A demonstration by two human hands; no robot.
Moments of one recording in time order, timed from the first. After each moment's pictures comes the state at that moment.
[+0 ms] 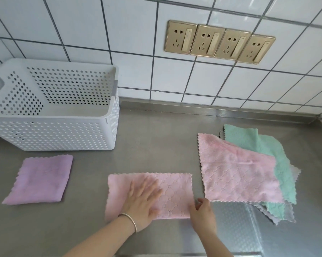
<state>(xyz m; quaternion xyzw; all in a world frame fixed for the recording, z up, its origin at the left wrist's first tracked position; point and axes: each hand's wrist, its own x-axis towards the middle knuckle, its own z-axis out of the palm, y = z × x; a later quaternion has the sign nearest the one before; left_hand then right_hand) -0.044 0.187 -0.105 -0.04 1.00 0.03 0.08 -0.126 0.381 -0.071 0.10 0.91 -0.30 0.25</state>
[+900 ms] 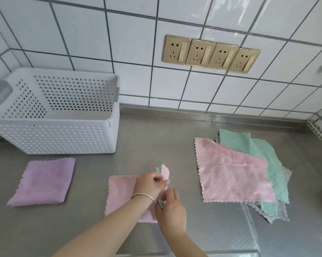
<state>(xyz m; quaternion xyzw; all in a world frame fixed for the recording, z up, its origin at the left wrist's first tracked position) -0.094 0.207 -0.012 -0.32 0.80 0.51 0.02 -0.076 0.310 -0.037 -0.20 0.93 -0.30 0.02</state>
